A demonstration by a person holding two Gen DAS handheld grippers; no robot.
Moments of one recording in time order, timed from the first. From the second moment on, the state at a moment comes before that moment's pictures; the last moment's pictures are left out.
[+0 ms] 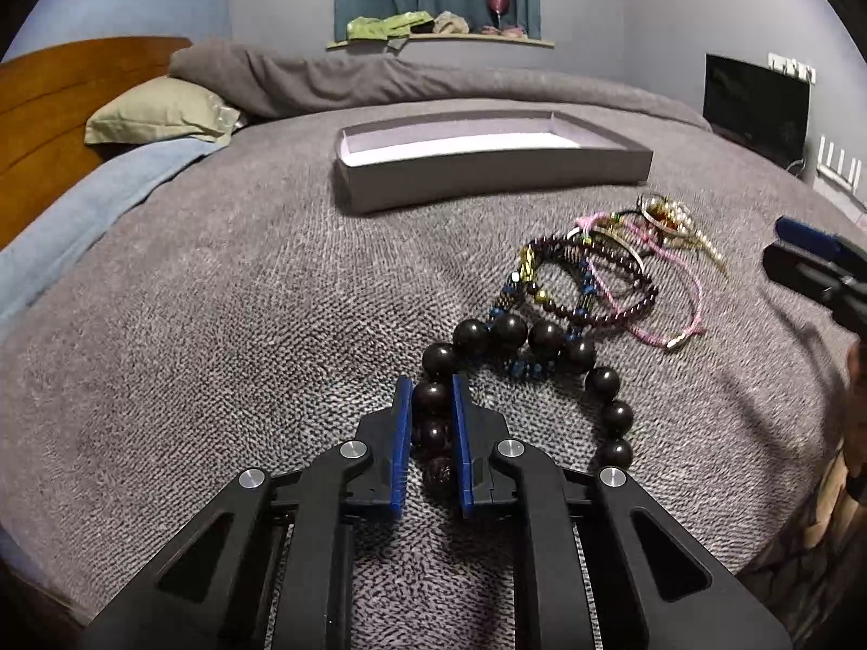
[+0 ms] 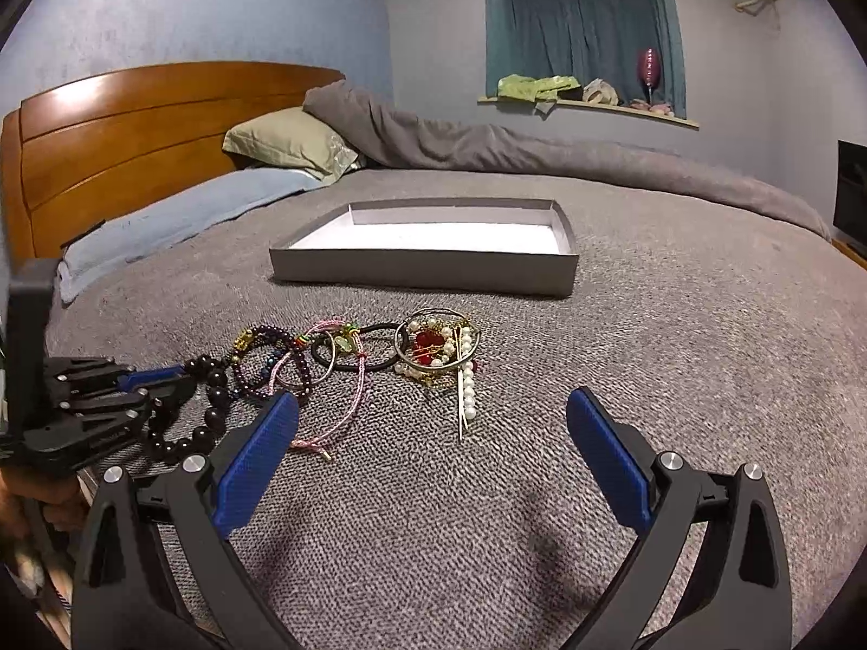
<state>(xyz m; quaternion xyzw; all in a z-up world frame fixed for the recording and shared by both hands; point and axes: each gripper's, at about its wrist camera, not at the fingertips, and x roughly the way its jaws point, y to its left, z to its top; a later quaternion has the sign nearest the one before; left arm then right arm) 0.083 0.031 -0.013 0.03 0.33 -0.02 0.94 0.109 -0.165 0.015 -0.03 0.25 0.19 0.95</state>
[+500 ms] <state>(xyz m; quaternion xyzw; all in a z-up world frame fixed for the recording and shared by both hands) 0.082 0.054 0.004 -0.02 0.30 0.00 0.95 0.165 -0.144 0.013 -0.06 0.31 0.20 0.93</state>
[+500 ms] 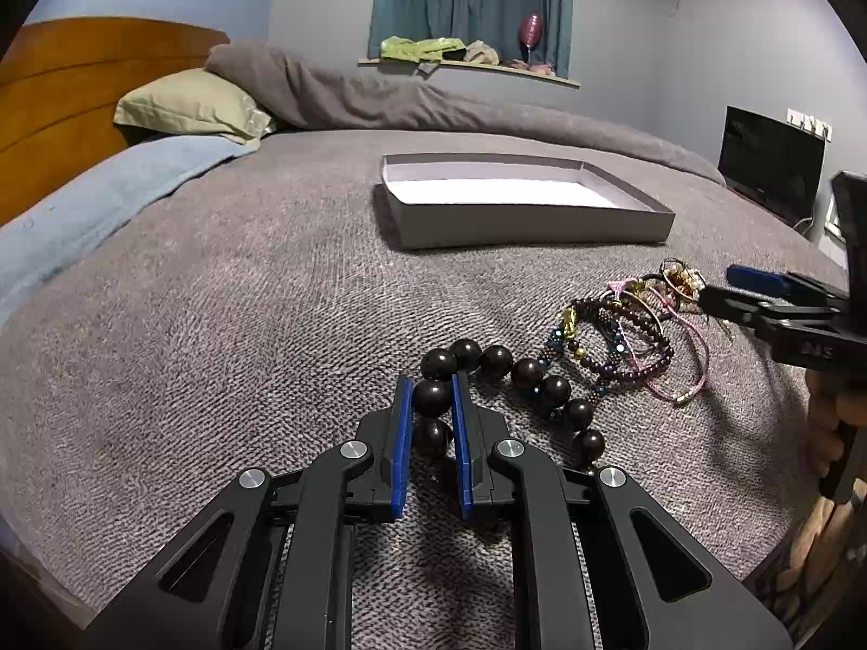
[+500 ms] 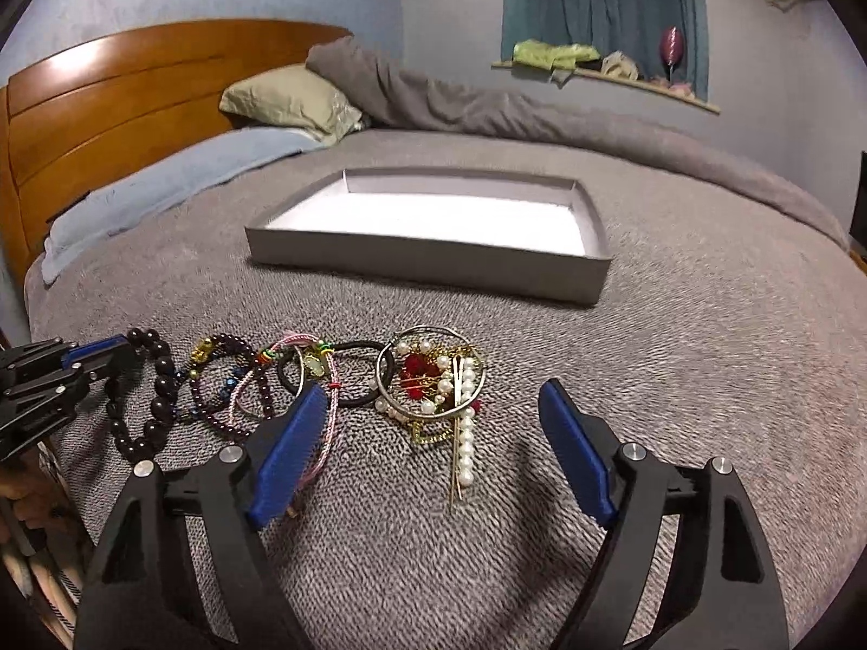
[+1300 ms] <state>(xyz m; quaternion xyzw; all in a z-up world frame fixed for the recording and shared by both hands) 0.087 0.058 0.032 -0.04 0.25 -0.02 0.97 0.197 -0.145 0.011 -0.05 0.34 0.21 0.91</state>
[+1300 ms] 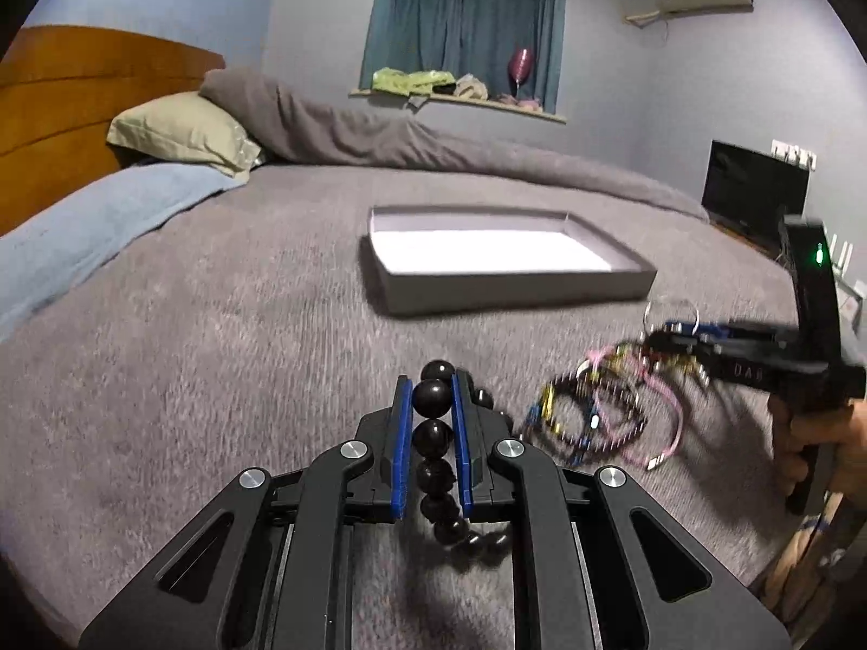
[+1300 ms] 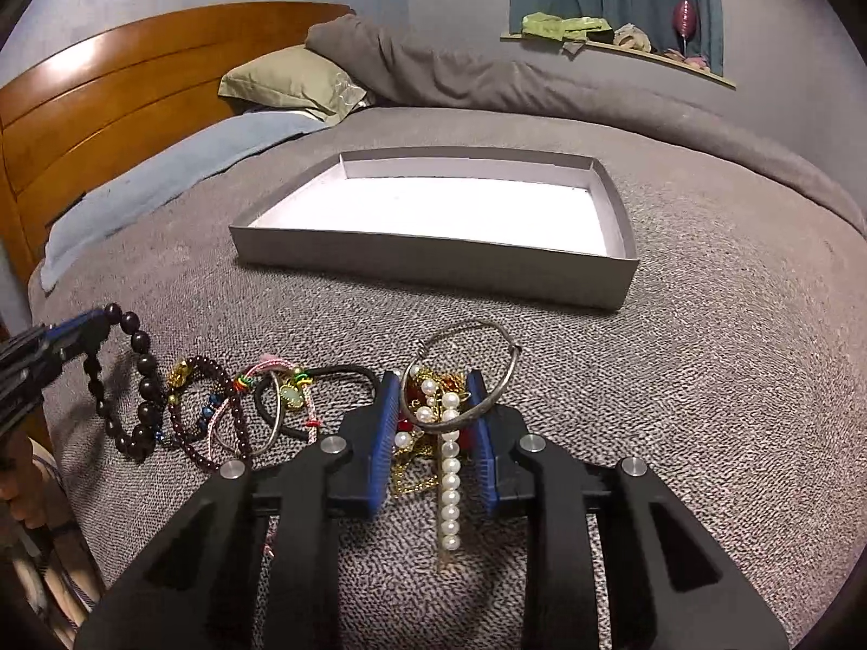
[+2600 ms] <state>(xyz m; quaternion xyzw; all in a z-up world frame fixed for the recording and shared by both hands) 0.110 0.051 0.042 -0.04 0.24 -0.04 0.97 0.231 -0.149 0.004 -0.04 0.37 0.20 0.91</state>
